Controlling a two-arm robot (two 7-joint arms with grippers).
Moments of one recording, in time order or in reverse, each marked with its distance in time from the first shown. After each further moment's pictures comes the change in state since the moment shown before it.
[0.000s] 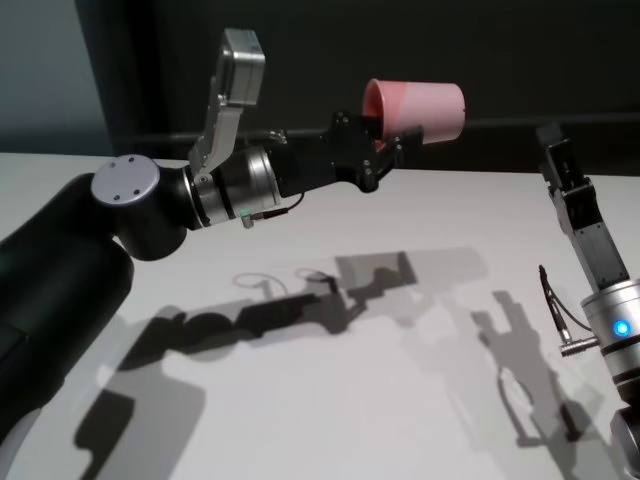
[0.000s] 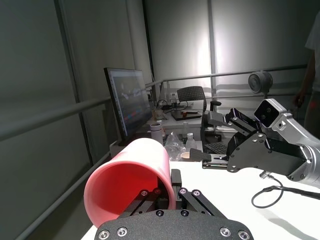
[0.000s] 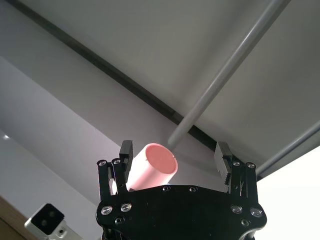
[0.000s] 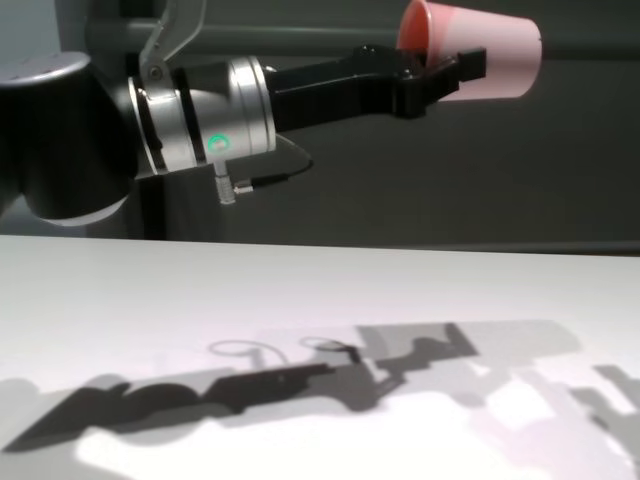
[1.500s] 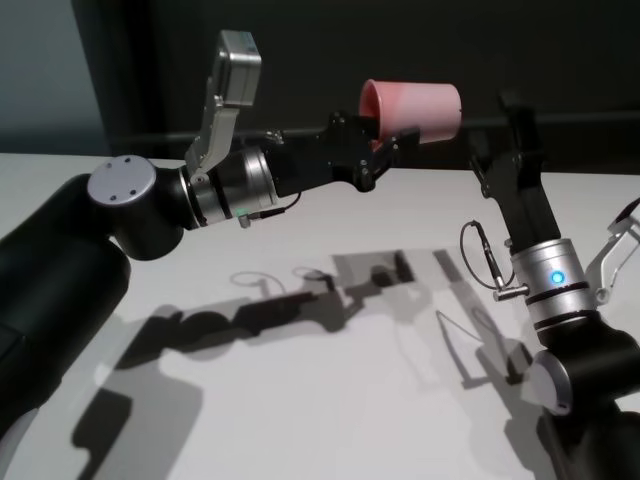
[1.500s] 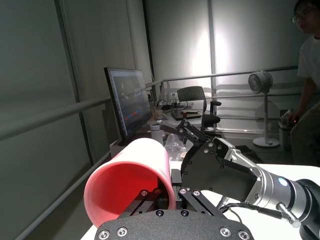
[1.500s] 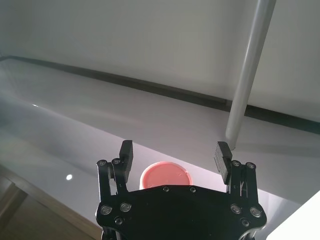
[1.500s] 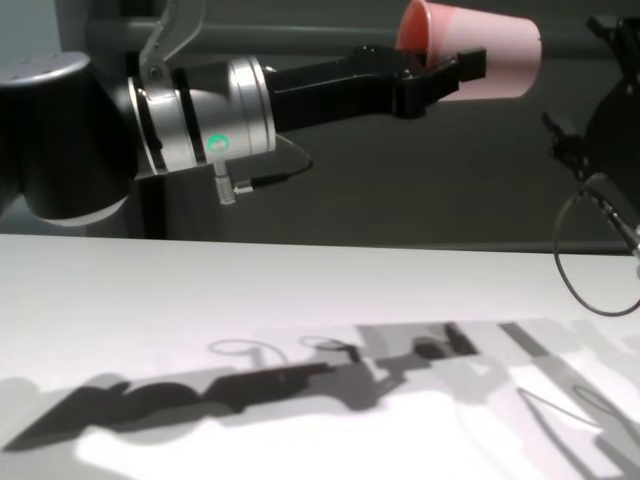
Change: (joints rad) left arm 0.000 0.000 0.000 0.000 0.000 0.000 0.000; right arm 0.260 -0.059 -0.042 0.383 0.371 0.150 0.169
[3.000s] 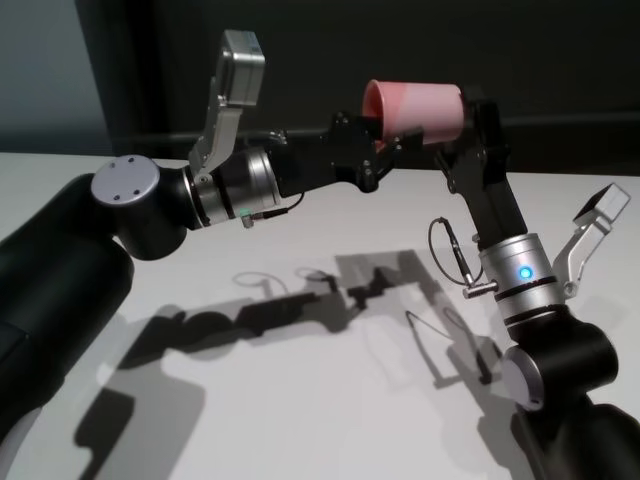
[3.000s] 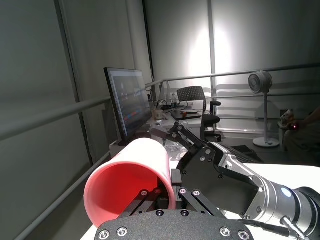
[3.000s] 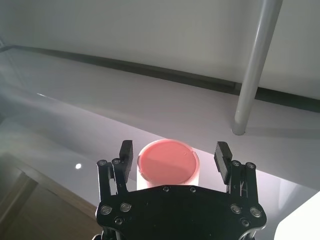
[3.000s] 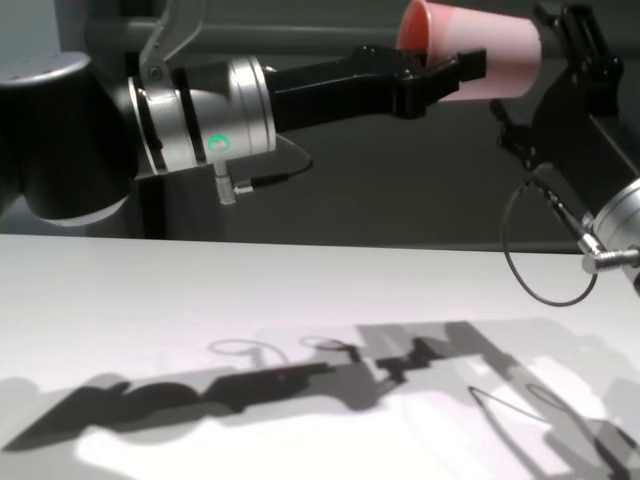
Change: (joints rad) left arm 0.000 0.000 0.000 0.000 0.000 0.000 0.000; right arm 0.046 0.009 -0.099 0.050 0.042 -0.029 0.022
